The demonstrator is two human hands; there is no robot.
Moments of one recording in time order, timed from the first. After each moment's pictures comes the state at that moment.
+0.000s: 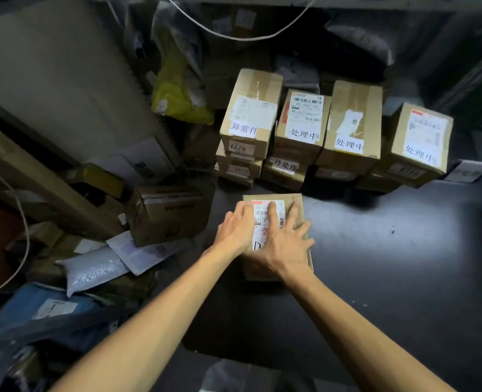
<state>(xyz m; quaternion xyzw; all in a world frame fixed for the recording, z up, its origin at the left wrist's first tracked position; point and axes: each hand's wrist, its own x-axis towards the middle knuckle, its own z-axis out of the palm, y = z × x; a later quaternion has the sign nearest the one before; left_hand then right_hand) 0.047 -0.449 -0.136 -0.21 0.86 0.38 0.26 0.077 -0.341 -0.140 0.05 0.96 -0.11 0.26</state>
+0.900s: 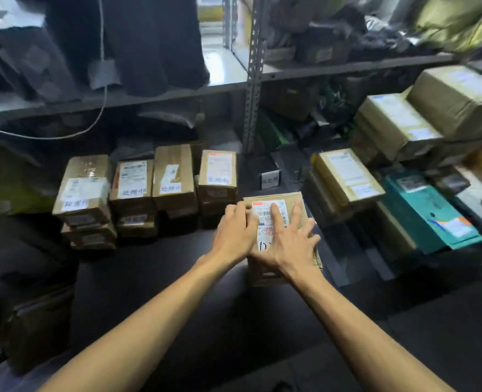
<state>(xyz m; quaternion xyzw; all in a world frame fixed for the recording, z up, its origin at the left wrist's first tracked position) 0.109 -0.155 -0.011 0.17 0.89 0.39 0.14 0.175 -0.045 -0.021 0.25 0.96 -0.10 0.08</state>
